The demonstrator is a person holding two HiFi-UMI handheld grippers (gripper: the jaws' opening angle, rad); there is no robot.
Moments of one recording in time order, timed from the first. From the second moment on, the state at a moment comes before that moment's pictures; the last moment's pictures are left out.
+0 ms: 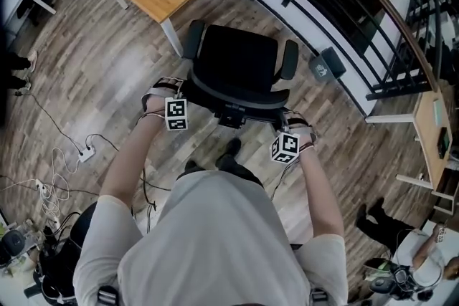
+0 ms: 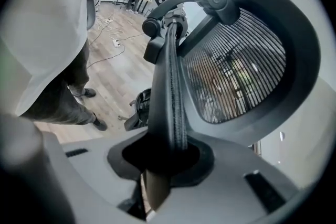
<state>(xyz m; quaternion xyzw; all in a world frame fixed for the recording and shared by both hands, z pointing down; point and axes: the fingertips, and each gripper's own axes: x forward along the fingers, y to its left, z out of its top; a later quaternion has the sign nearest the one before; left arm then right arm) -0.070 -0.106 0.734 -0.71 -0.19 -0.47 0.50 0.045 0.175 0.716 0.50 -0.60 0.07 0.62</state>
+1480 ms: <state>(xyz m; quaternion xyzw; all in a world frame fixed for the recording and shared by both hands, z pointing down) 0.176 -0.231 0.726 -0.73 -0.11 -0.50 0.45 0.341 0.025 0.712 0.44 -0.61 0.01 0.65</state>
